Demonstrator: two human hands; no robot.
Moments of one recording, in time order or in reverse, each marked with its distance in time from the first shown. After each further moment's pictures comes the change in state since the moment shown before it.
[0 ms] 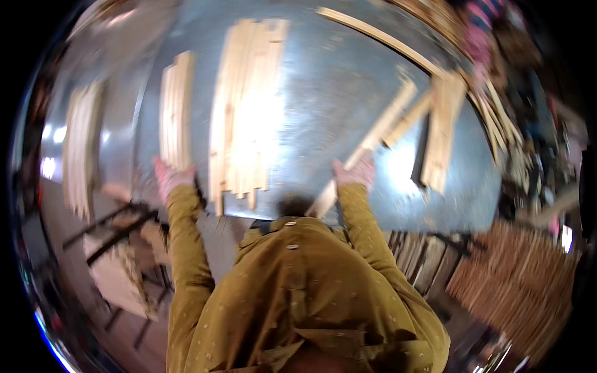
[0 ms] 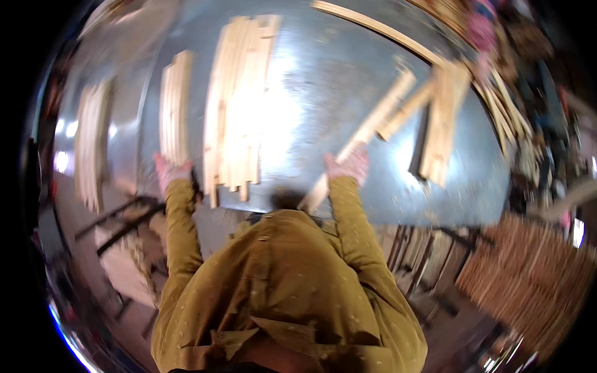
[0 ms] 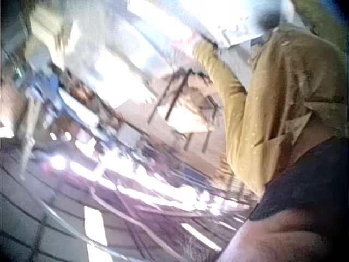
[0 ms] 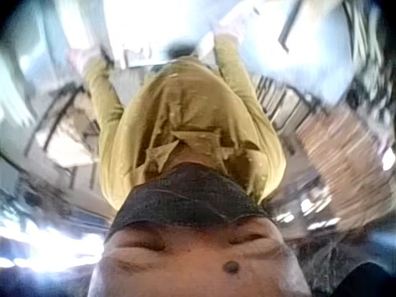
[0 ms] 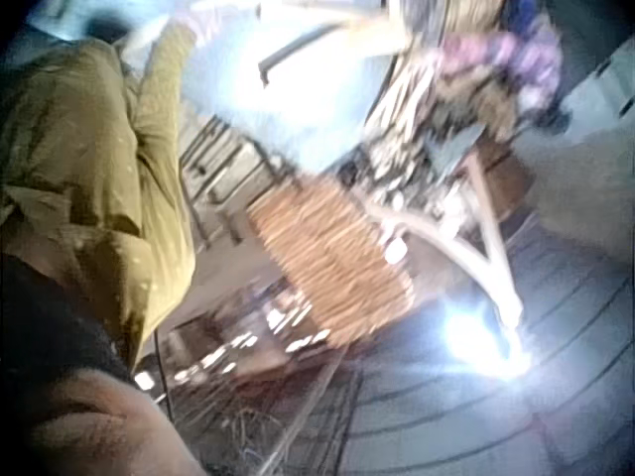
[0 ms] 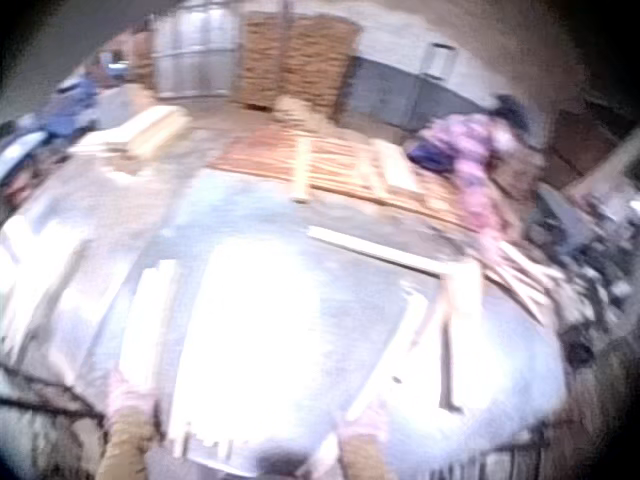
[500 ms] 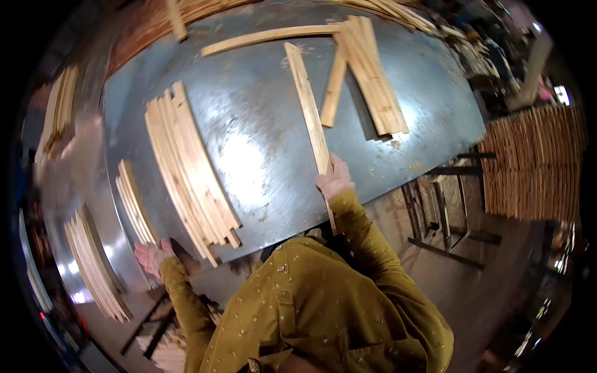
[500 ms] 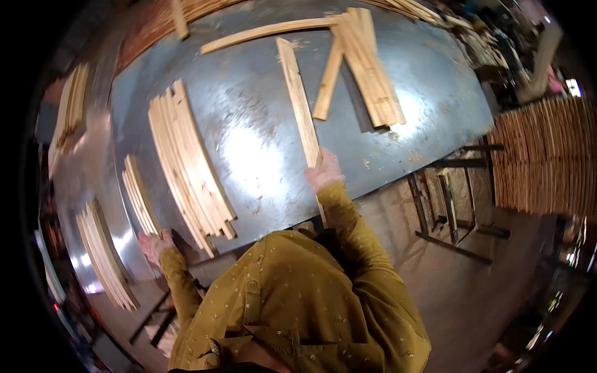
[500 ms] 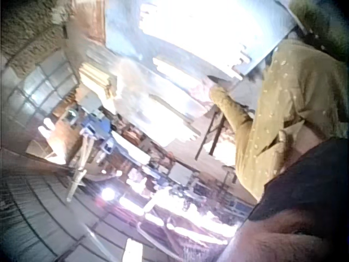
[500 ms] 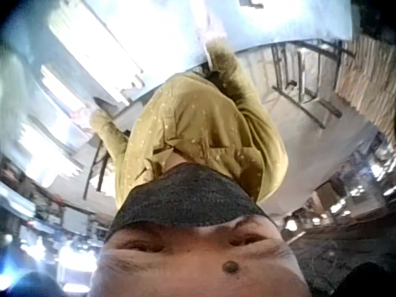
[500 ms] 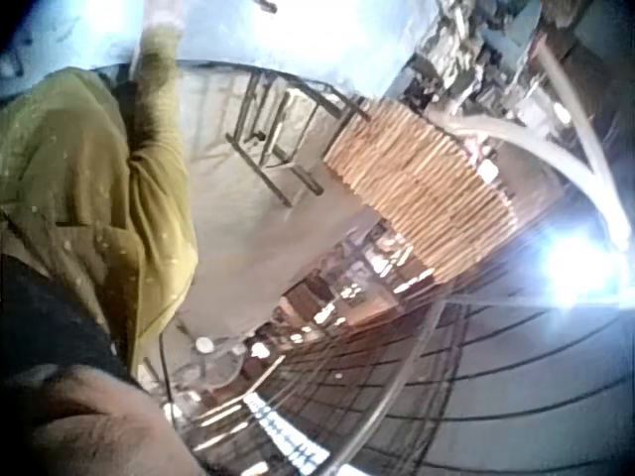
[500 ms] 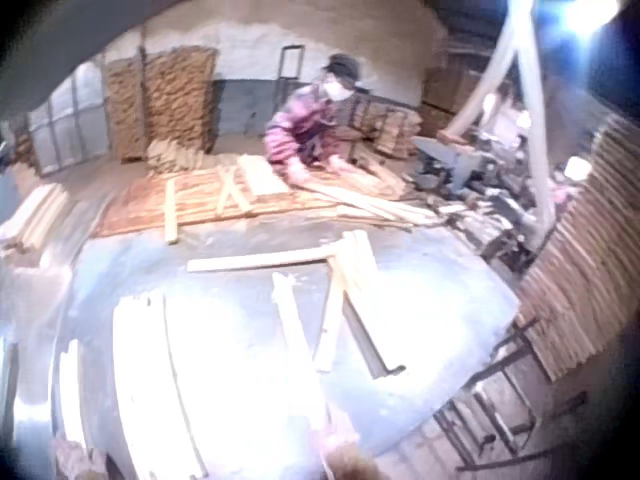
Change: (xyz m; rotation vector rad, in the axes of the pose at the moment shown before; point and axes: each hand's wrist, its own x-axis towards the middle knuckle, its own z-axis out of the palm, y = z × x) left_hand 0.008 0.031 -0.033 0.516 0.155 0.299; right_hand -0.029 0.086 -0.007 0.961 0.104 0.074
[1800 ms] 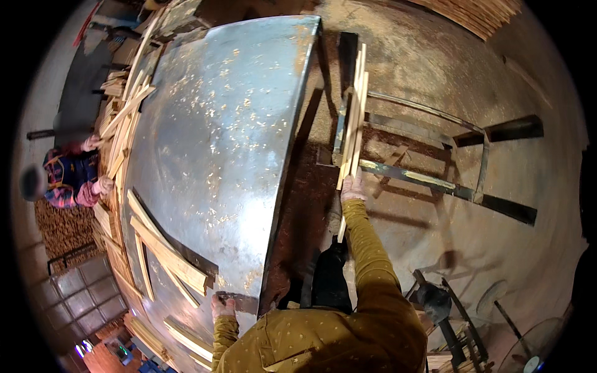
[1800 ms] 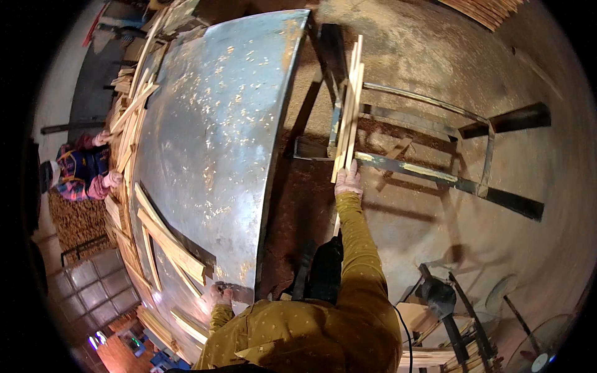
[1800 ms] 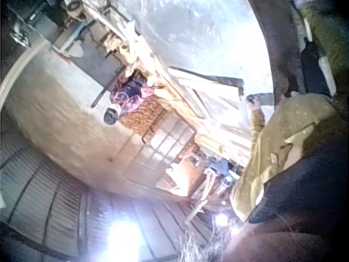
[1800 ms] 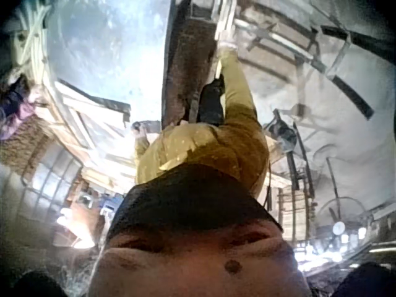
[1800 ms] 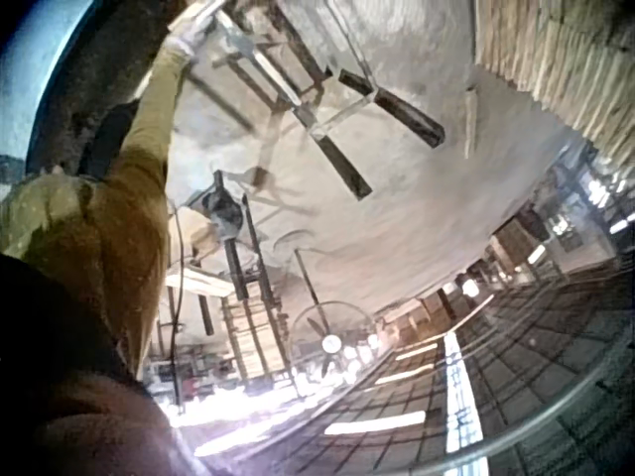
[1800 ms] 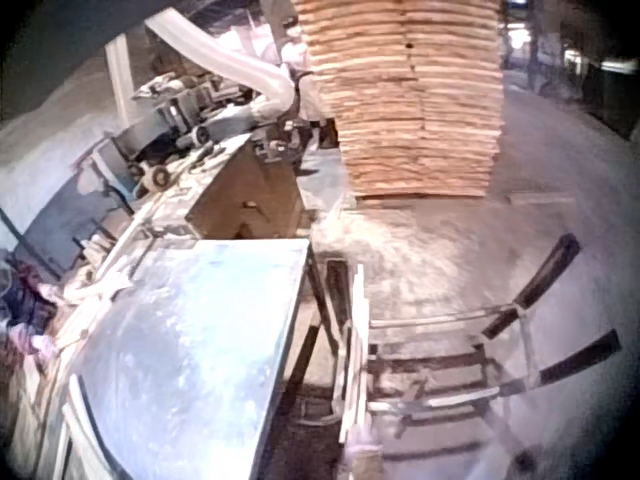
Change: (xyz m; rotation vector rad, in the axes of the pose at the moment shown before) left_hand -0.395 0.519 -0.012 0.204 -0.420 0.779; right_hand 0.155 0.535 -0.424 0.217 0.722 0.781
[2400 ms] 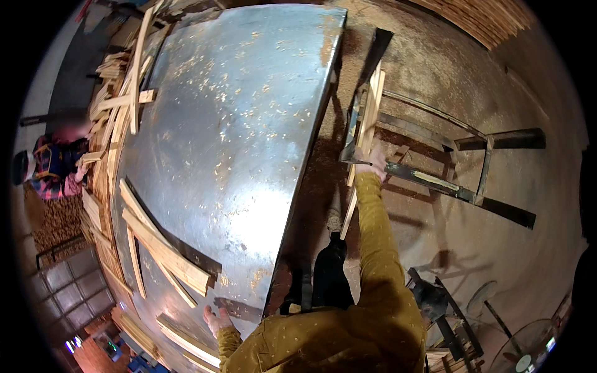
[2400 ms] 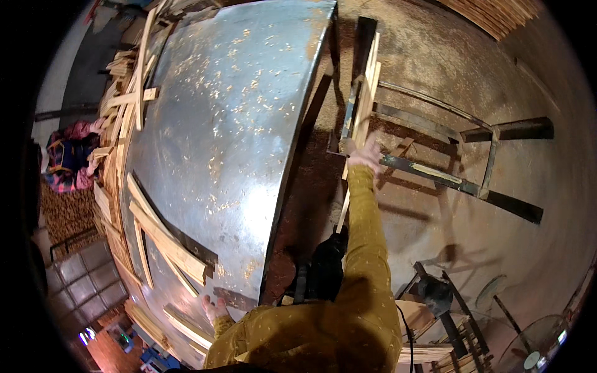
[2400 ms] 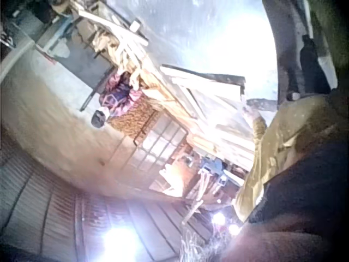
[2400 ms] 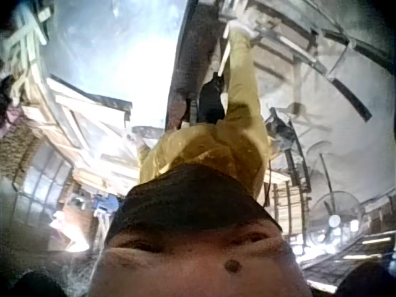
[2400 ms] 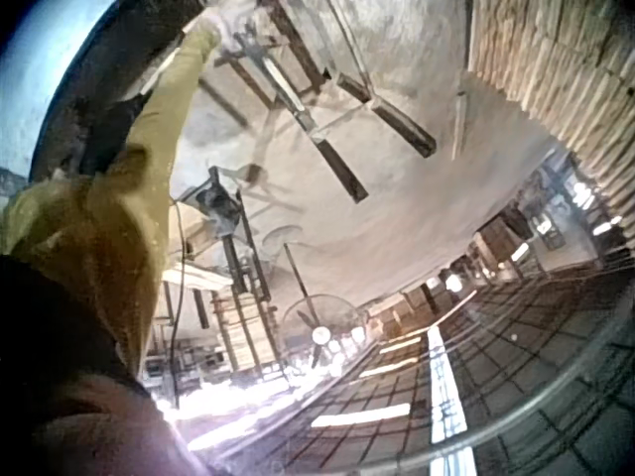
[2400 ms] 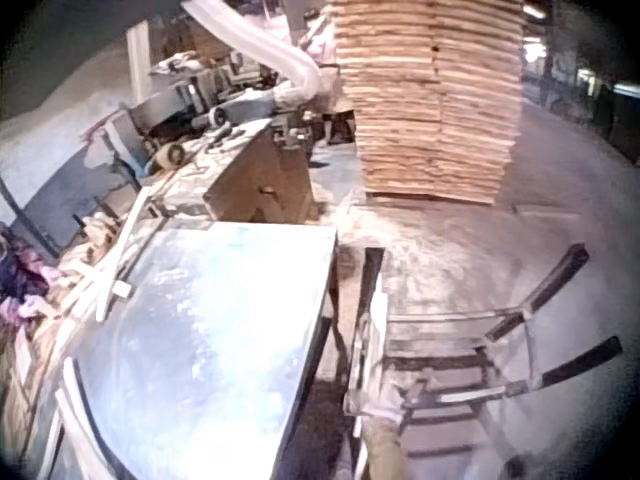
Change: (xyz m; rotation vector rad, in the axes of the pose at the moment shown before) left_hand -0.009 -0.037 0.002 -0.092 0.328 -0.031; right_hand 0.040 -0.100 -0.059 -0.176 0.036 0.072
